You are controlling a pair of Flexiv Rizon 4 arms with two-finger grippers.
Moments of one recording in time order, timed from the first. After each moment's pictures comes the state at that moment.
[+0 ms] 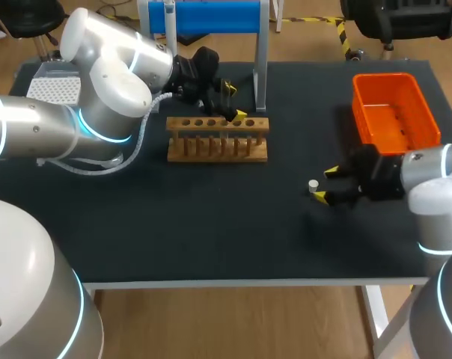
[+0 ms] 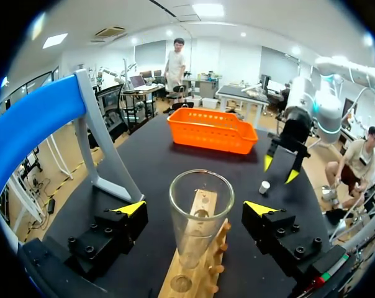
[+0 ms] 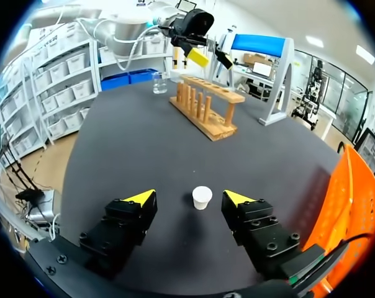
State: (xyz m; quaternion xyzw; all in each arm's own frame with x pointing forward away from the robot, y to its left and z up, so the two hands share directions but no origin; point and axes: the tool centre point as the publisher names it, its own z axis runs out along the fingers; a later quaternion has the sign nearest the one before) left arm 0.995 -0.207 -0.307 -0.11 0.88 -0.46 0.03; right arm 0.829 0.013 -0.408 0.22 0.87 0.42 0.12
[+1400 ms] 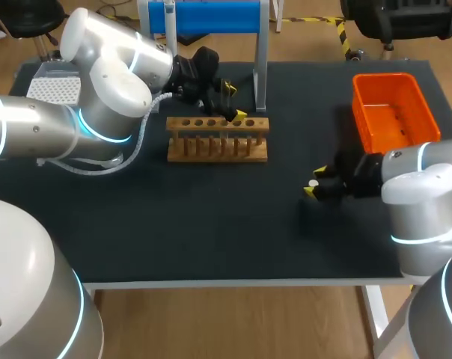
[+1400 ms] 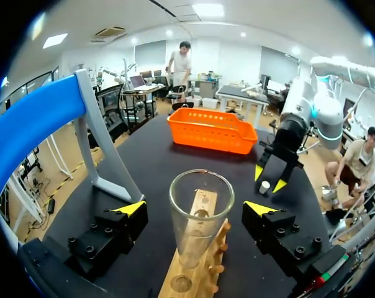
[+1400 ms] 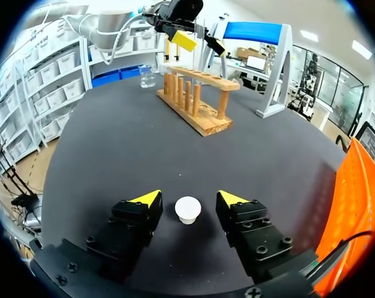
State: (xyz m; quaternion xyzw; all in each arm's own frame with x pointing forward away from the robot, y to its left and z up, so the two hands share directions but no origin) left arm 0.995 -0.207 -0.307 -0.11 0.88 -0.46 0.03; right arm 0.855 0.028 -0.430 0.24 0.87 0.41 0.12
